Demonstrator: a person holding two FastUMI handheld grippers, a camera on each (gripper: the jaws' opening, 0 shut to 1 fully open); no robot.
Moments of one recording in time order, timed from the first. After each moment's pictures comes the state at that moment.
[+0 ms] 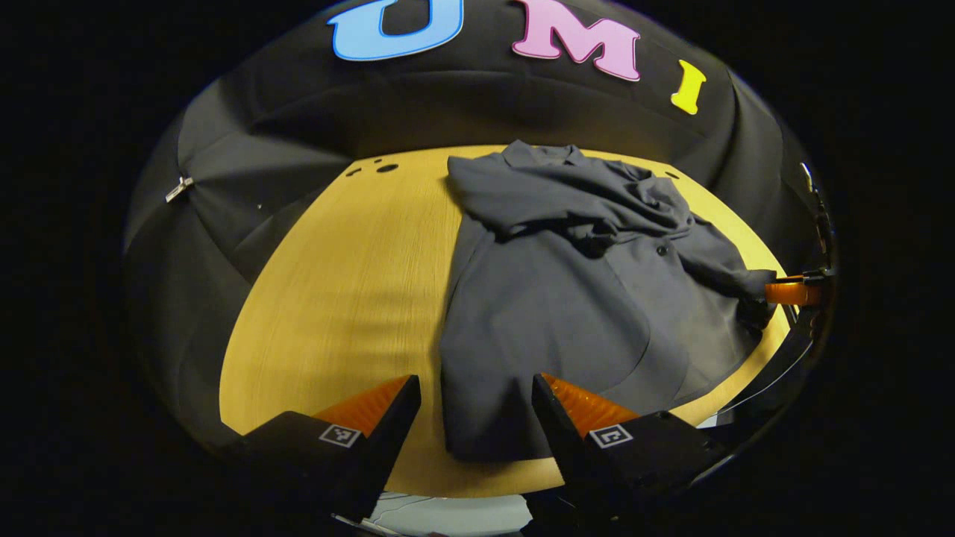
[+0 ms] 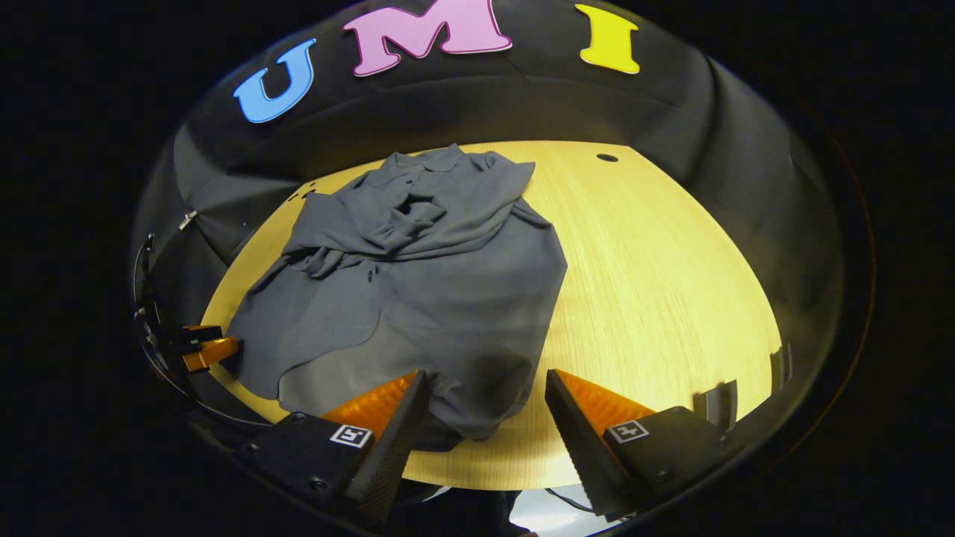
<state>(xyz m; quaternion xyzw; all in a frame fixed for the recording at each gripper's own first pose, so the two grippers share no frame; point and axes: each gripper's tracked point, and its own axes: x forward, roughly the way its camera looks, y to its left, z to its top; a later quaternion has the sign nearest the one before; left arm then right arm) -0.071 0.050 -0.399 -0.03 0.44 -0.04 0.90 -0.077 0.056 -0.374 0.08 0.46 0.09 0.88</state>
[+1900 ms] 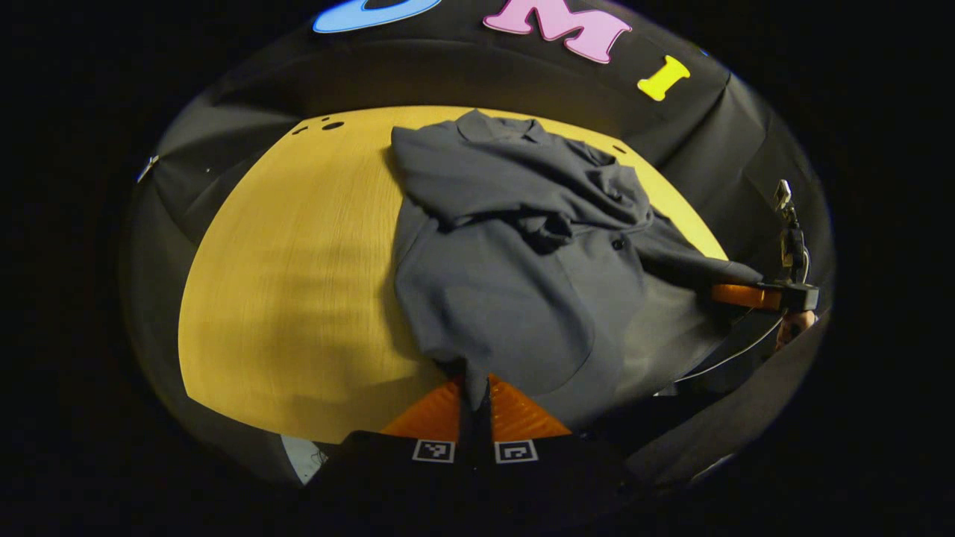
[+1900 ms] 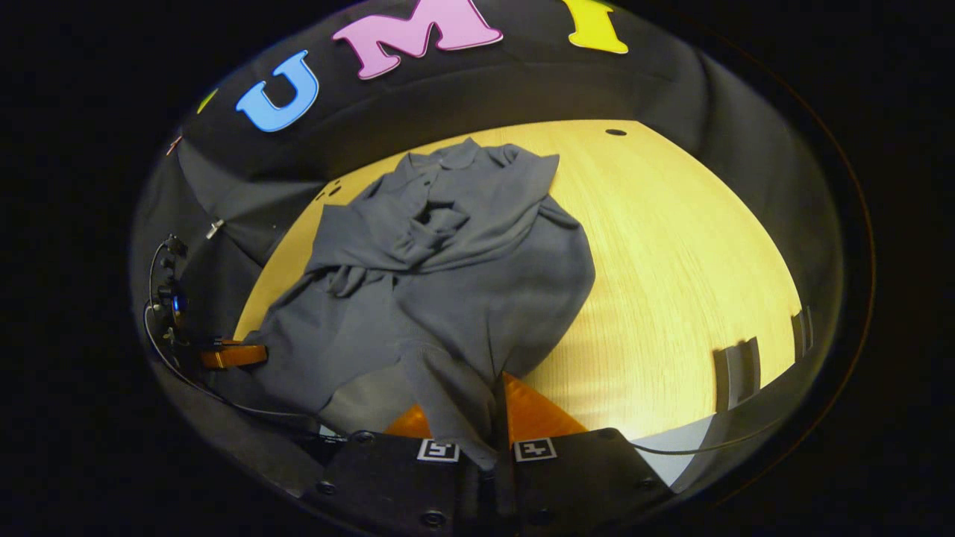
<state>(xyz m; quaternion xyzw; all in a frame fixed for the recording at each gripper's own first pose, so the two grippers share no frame) -0.111 -0.002 -0.359 -0.10 0.49 -0.15 0.85 -0.043 0.080 -0.347 0.14 0.46 0.13 0.87</state>
